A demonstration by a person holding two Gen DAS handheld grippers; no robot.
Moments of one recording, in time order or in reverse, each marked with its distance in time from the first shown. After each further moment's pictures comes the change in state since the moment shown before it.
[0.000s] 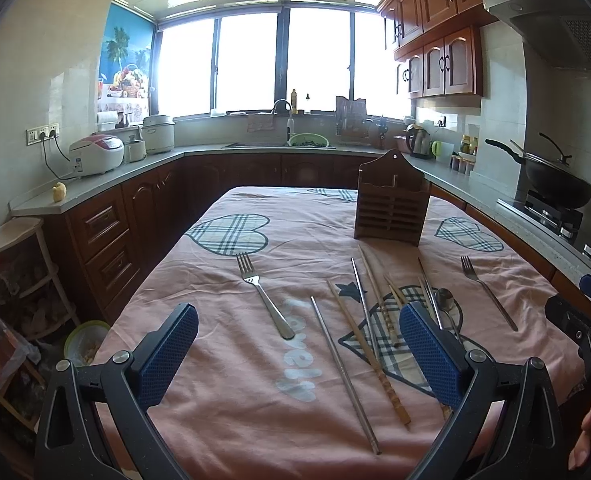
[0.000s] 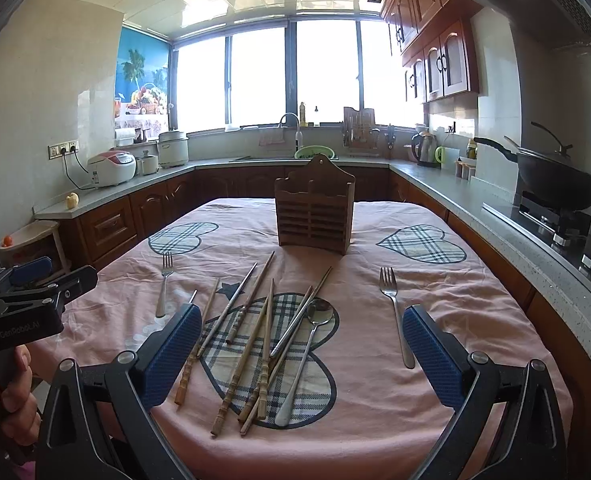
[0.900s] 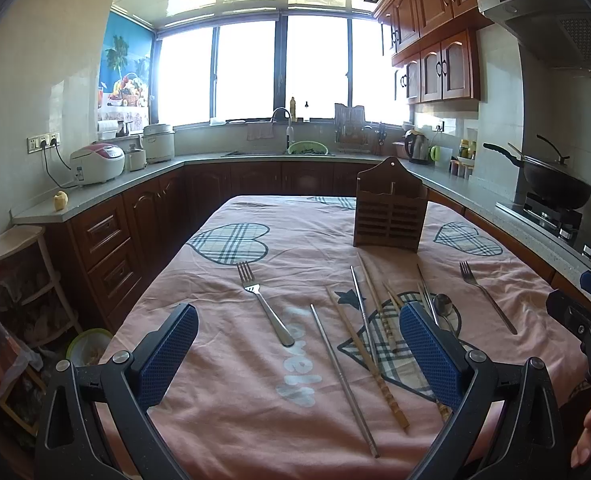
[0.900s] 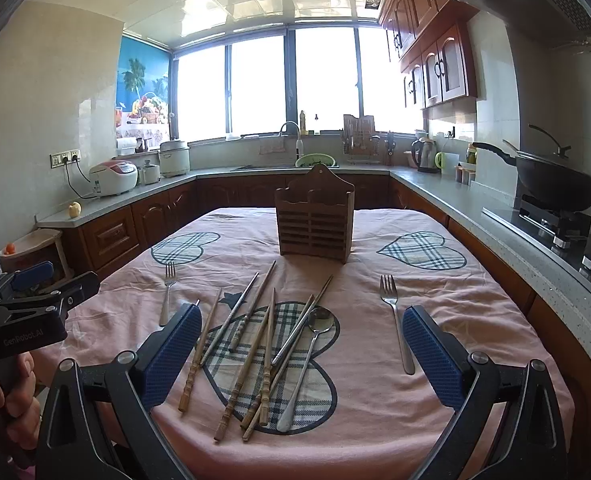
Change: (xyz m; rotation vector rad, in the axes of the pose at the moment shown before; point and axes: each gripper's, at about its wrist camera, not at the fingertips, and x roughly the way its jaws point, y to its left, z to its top) left arm -0.005 -0.003 -0.002 0.014 -0.028 0.002; right arm -0.005 0.000 0.001 0.010 -0.032 0.008
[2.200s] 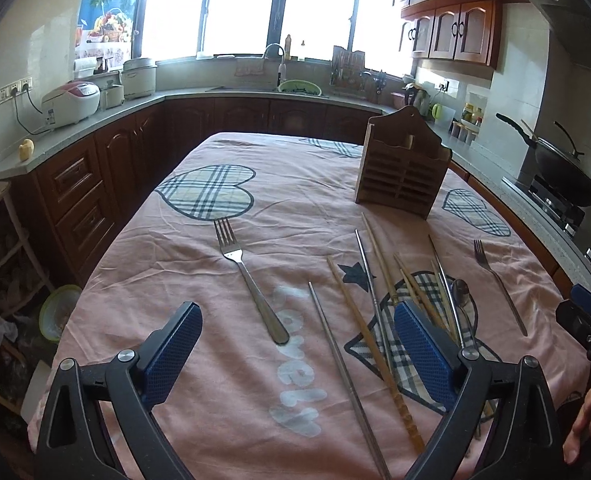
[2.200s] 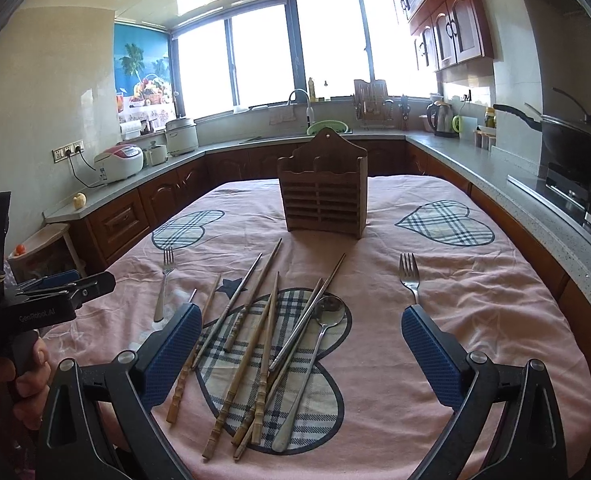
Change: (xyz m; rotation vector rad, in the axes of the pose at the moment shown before) left arm 0.104 0.028 0.040 -0.068 0.255 -0.076; right arm 0.061 -0.023 0.010 0.057 0.143 0.085
